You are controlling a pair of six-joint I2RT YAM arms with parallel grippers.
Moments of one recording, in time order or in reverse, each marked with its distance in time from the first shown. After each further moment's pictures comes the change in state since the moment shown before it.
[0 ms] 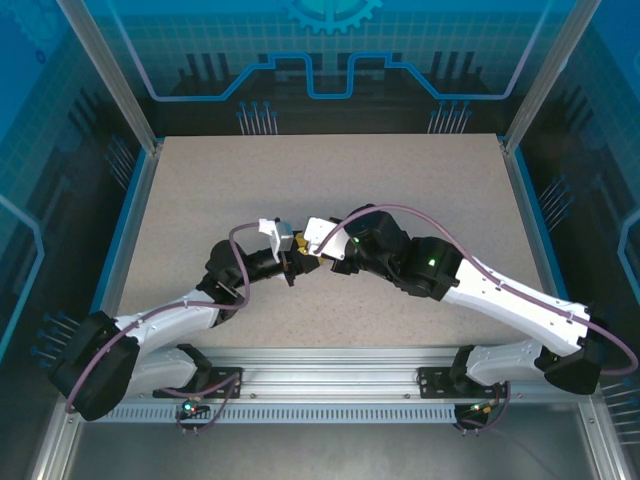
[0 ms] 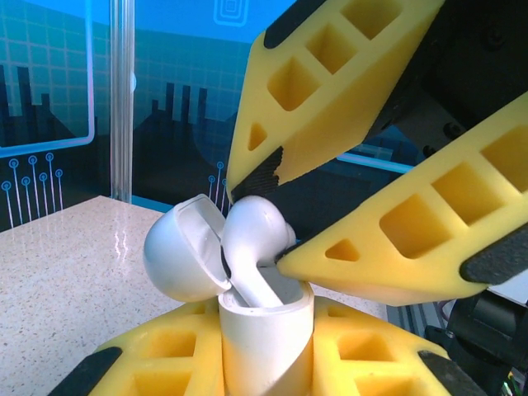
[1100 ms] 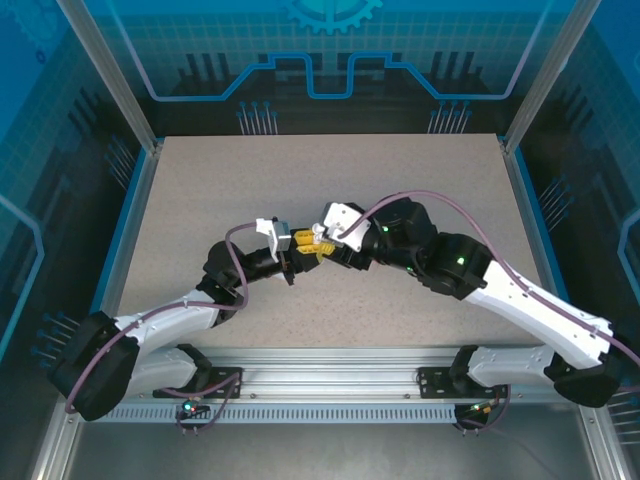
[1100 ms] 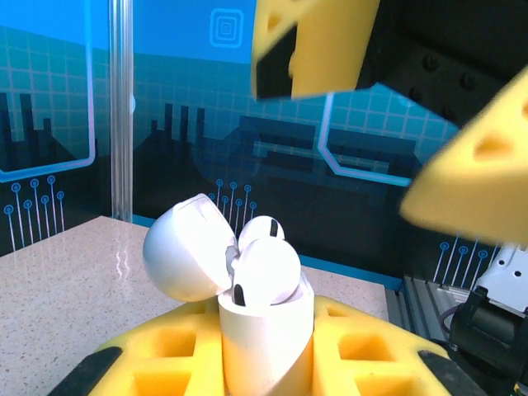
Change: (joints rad) left arm 0.000 0.000 0.000 0.047 0.000 0.000; right arm -0.084 -0.106 0.020 0.001 -0.202 0.135
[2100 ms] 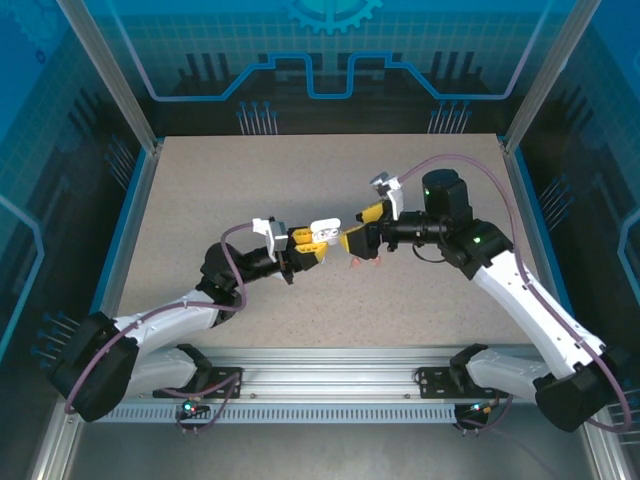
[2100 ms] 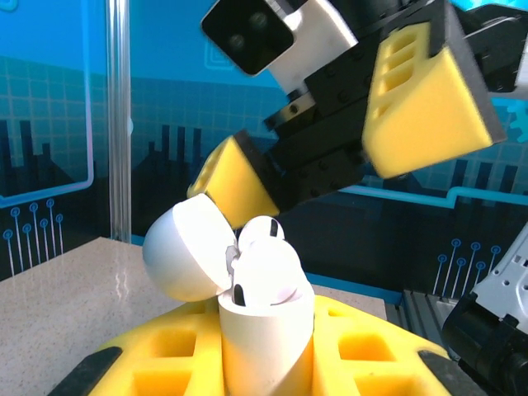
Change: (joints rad) left arm 0.000 -0.003 0.002 0.058 0.005 -0.008; right arm -0.465 -0.006 -0.182 0.138 -0.818 0.616
